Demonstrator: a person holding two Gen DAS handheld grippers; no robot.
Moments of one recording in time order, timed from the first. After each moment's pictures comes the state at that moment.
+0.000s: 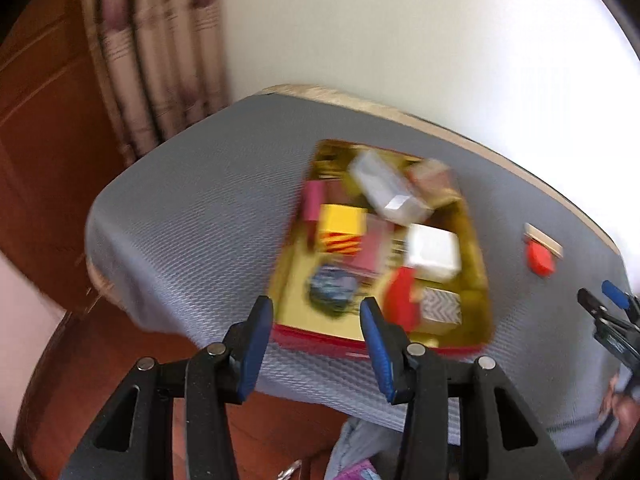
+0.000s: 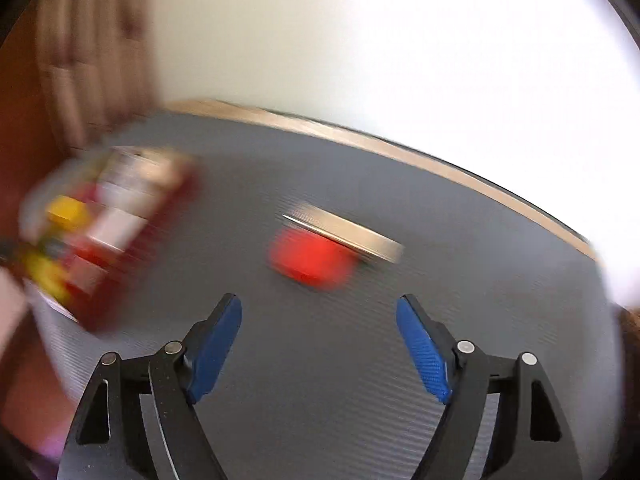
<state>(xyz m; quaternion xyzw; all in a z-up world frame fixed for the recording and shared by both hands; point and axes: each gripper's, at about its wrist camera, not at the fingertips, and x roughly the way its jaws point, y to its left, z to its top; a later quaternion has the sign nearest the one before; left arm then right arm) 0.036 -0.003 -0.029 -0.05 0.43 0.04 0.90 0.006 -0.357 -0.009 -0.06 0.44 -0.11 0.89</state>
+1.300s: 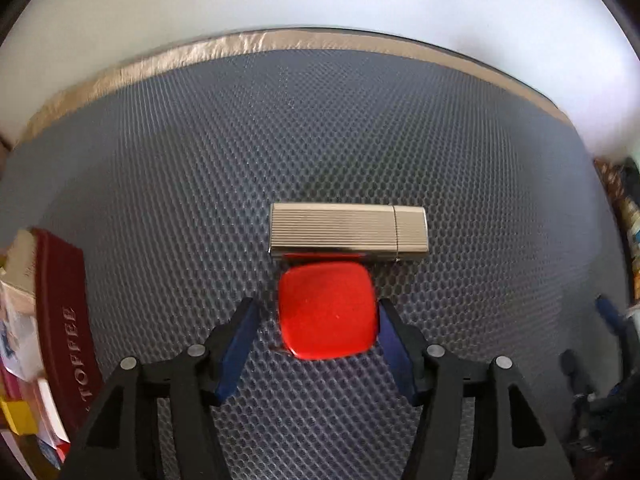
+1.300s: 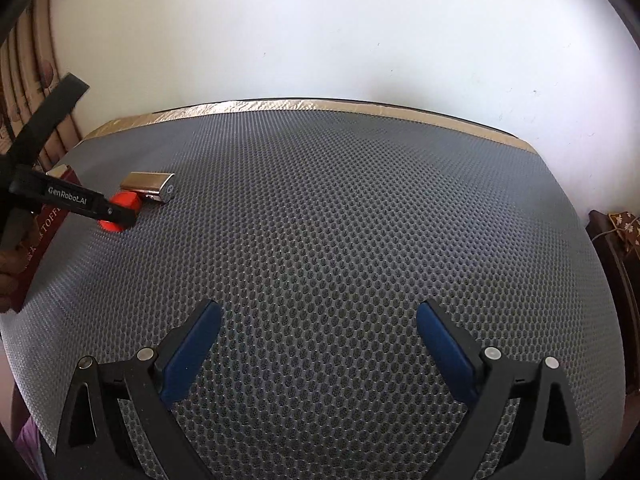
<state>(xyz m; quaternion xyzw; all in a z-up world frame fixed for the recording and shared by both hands) 0.227 -0.316 -0.115 0.11 0.57 -0.16 0.80 -0.056 -0.510 -0.022 0.05 0.44 -0.16 0.88</state>
